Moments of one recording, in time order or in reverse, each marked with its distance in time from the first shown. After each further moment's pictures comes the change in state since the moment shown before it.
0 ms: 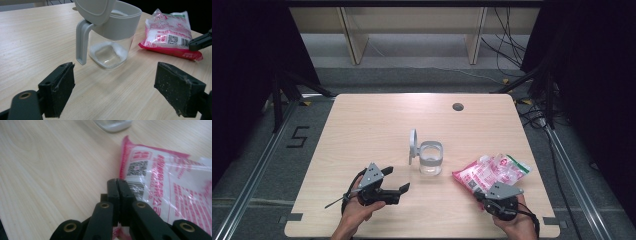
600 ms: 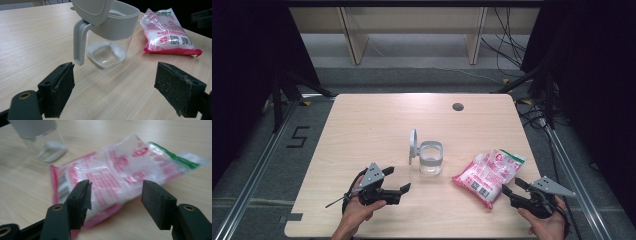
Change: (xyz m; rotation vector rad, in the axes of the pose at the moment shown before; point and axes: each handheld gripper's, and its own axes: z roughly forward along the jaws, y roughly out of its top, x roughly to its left) left arm 0.001 0.000 0.002 -0.005 -0.023 0.022; right arm -0.050 -0.042 -0.045 -0.194 -0.181 0.460
